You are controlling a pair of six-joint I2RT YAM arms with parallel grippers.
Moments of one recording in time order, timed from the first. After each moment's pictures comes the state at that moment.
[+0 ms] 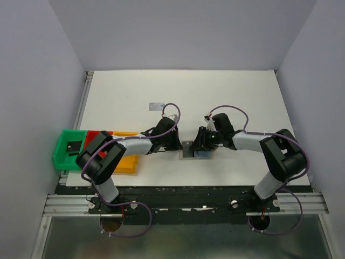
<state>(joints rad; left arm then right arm) -0.72 1.69 0.79 0.10 0.16 -0.71 0.47 1.65 0.70 0.10 -0.53 0.62</state>
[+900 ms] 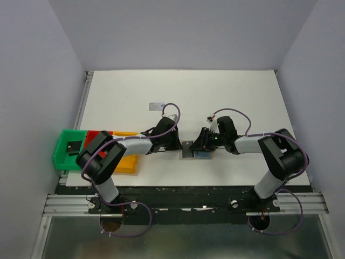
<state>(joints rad) -0.72 1.69 0.79 0.11 0.16 -0.72 0.44 1.67 0.60 0.33 -0.64 0.71</state>
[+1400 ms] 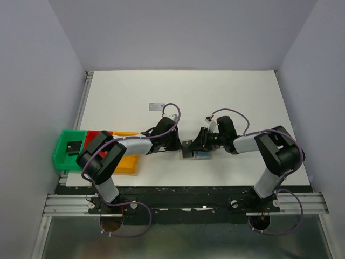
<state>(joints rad) -0.72 1.69 0.79 0.12 0.17 -0.72 0.43 1.72 0.59 0.45 -0.73 0.75</state>
